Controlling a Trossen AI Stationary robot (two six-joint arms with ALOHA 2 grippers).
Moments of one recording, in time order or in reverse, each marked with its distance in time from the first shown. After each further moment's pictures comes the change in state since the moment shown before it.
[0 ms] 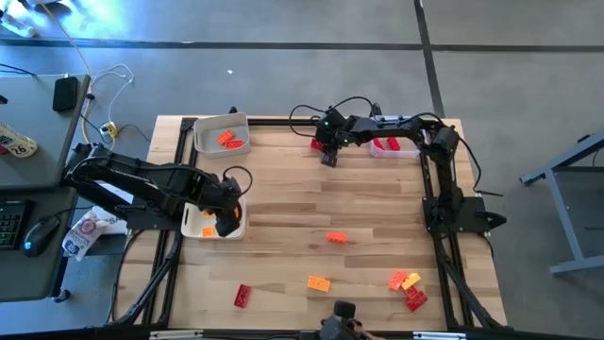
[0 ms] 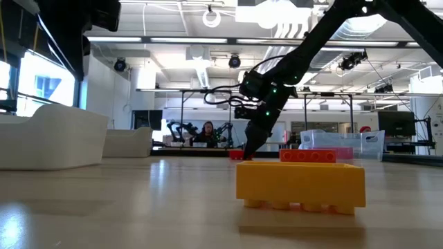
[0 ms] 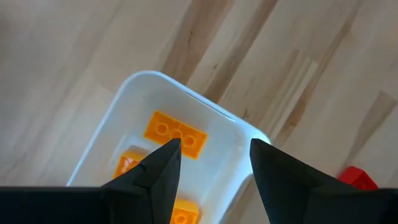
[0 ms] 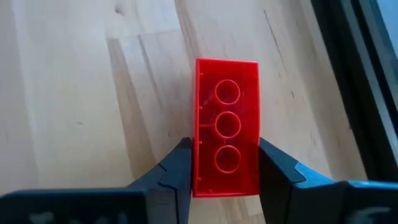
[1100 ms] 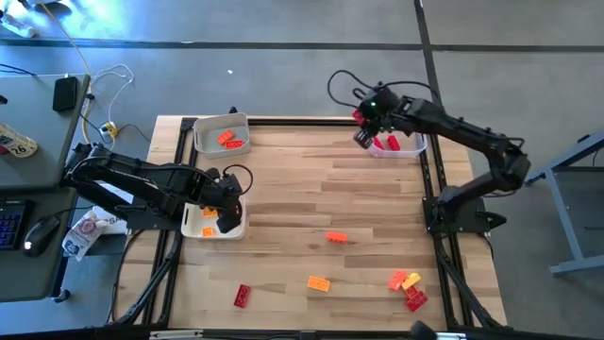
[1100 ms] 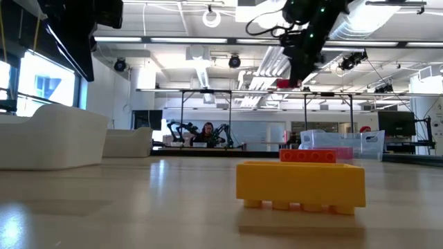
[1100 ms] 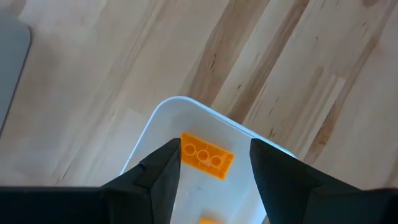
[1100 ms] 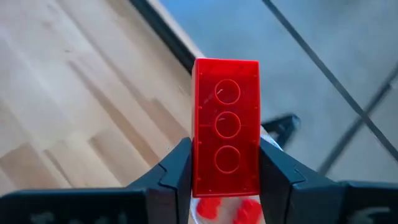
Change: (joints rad) left arm 0.000 0.000 0.000 0.000 -0.120 0.059; right arm -0.008 -0.647 -0.007 -0.548 0.305 0.336
